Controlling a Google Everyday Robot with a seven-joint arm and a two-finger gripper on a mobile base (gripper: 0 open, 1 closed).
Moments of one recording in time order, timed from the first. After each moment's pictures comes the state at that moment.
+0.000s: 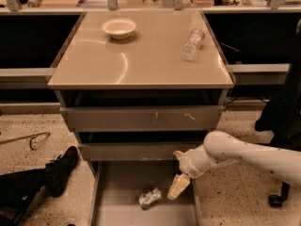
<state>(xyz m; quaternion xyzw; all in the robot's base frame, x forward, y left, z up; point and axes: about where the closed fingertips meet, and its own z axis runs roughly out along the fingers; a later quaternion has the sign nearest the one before) 0.497 -0.088 0.461 -0.59 0.74 0.24 0.22</state>
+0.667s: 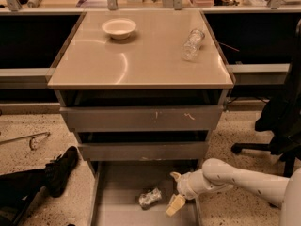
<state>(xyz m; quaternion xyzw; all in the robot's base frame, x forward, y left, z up) 0.470 -0.078 0.336 -0.54 0.75 0.30 0.23</state>
